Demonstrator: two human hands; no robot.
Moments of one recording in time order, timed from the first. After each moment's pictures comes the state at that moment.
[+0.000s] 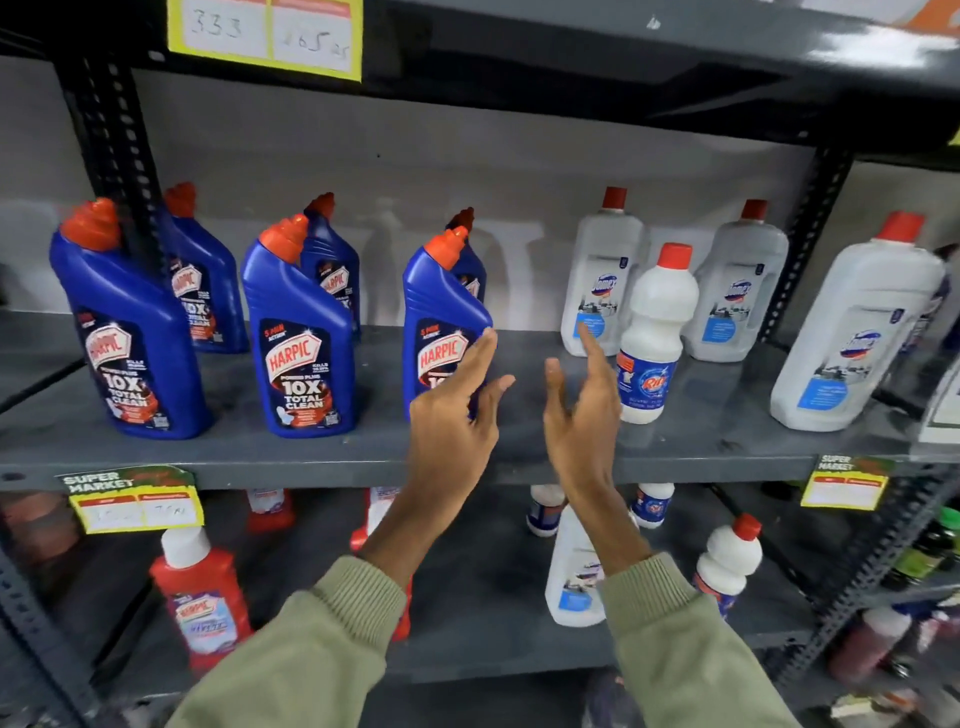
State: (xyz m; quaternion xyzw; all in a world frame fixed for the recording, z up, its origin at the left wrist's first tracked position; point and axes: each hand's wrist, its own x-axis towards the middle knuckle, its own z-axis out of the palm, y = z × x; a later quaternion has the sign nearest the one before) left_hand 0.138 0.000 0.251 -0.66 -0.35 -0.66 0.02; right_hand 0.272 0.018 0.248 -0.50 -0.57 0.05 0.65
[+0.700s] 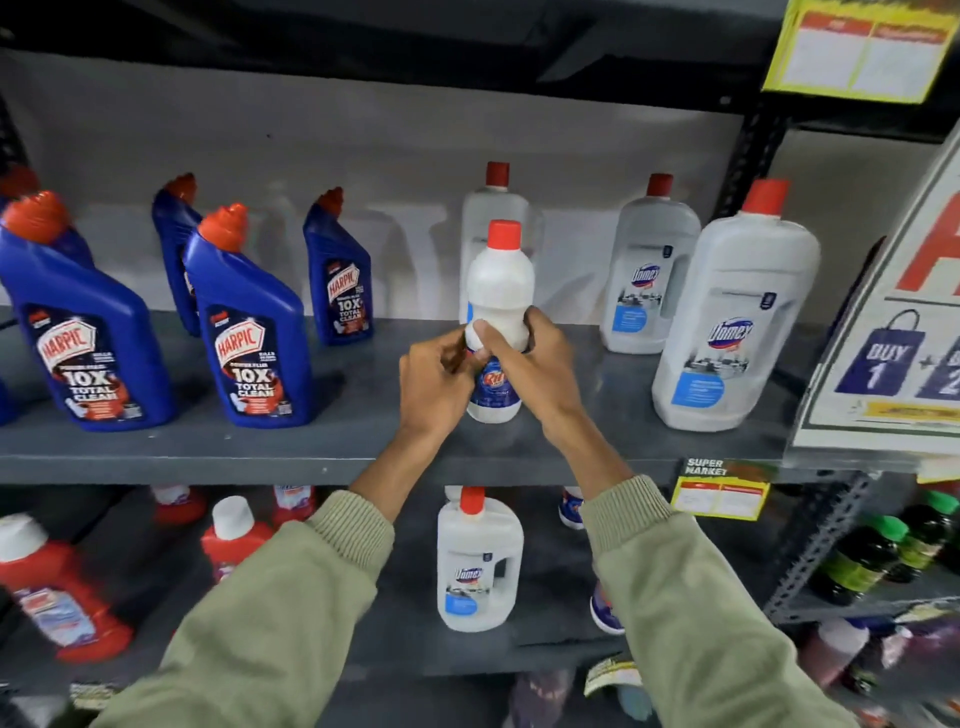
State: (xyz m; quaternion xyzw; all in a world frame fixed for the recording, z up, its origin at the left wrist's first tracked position) left_hand 0.309 0.053 0.270 -0.62 -0.44 -0.62 -0.21; right_hand 0.434 0.072 0.284 -0.46 -0.62 0.27 0.57
